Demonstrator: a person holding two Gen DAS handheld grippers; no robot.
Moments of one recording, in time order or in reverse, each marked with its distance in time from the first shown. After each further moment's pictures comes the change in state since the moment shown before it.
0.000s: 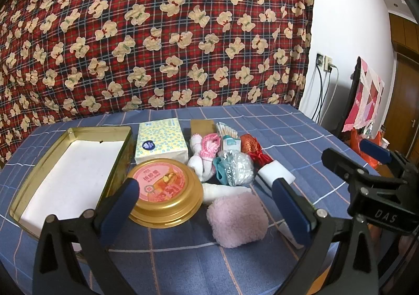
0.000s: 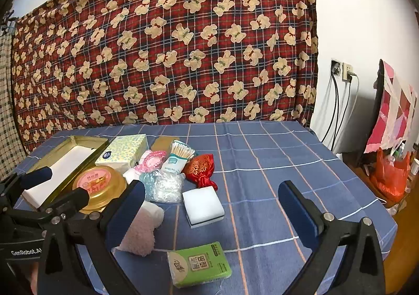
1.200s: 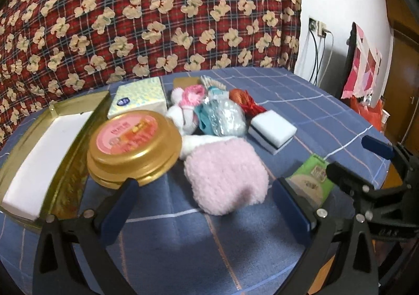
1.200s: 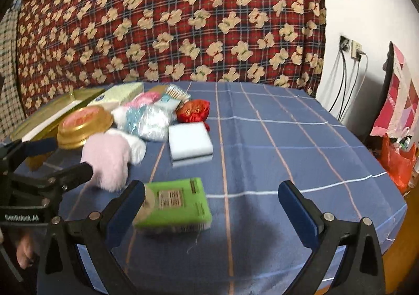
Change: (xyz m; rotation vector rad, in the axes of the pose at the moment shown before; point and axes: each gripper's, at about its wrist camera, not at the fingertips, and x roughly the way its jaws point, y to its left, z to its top) left arm 0.038 -0.020 -0.054 0.072 0.136 -0.013; right arm 0.025 -0.020 -0.078 -0.059 0.139 0.049
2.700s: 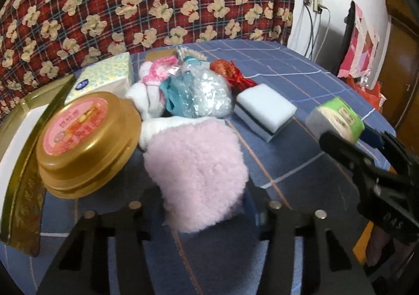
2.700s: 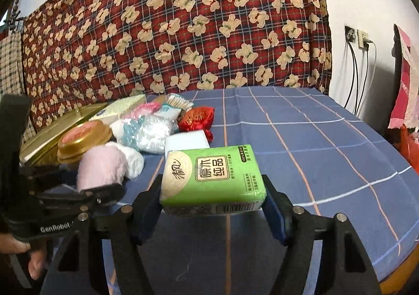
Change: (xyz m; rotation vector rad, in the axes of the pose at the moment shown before) left arm 0.048 -0.019 0.006 0.044 0.134 -0.056; right arm 0.025 -0.023 0.001 0.084 -0.084 0.110
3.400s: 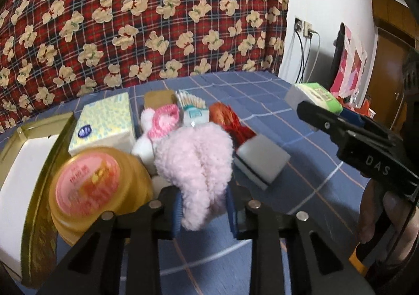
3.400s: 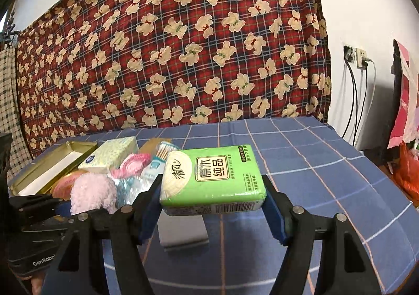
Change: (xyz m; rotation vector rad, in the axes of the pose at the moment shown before) left arm -0.013 0.015 0.039 0.001 -0.137 -0.058; right arm 0.020 -0.003 0.065 0.014 -0.098 -0.031
